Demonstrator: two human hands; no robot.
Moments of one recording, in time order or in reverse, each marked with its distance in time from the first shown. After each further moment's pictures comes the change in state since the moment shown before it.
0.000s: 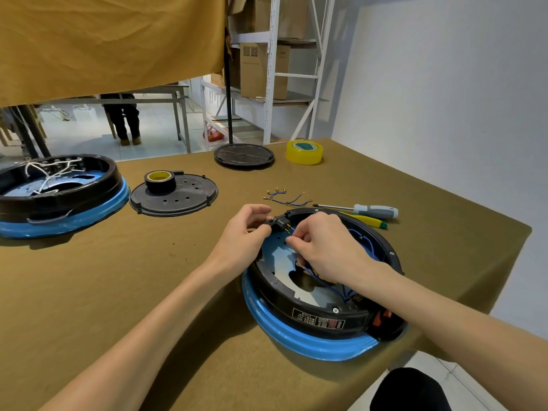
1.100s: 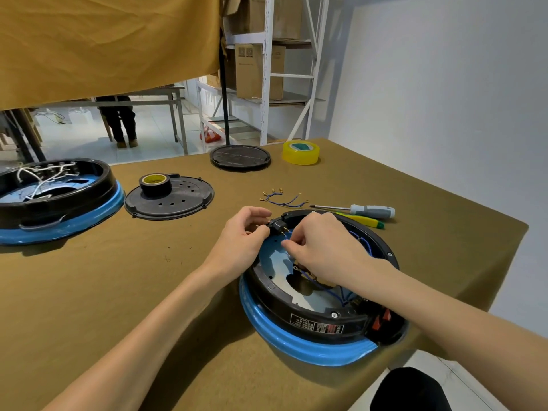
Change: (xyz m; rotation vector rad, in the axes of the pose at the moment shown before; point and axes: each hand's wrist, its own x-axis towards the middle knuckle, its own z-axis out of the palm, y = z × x) left_hand 0.002 0.002 0.003 0.023 -0.005 0.003; right_hand -0.001 -0.004 -0.009 -0.134 0.008 -0.050
